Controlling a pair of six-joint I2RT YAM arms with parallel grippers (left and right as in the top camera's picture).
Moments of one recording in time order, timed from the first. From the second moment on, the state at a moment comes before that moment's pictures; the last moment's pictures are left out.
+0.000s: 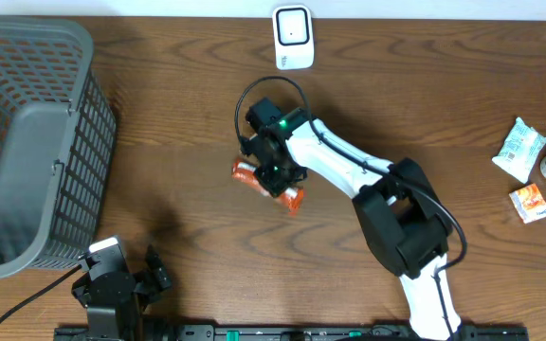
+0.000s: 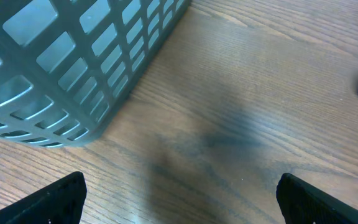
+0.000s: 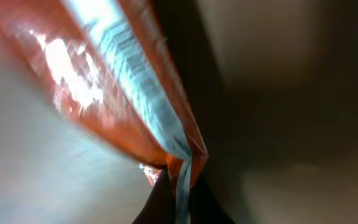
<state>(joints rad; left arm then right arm) -0.10 0.06 0.45 -1.10 -0.32 -0.31 0.68 2.20 1.64 -0.94 -0.14 -0.08</state>
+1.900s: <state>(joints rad) -0.10 0.06 0.45 -1.10 -0.32 -0.31 0.66 1.86 1.56 -1.00 0.00 0.14</state>
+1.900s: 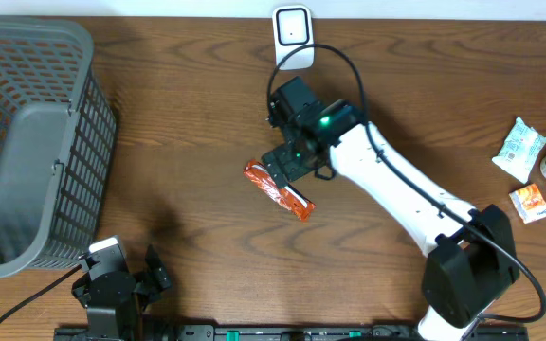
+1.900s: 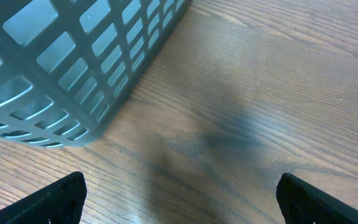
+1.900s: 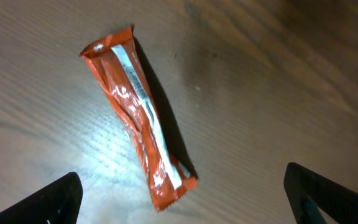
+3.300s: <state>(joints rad) -0.10 0.06 0.45 -1.10 -0.32 -0.31 0.94 2.21 1.44 -0.89 0.71 0.12</state>
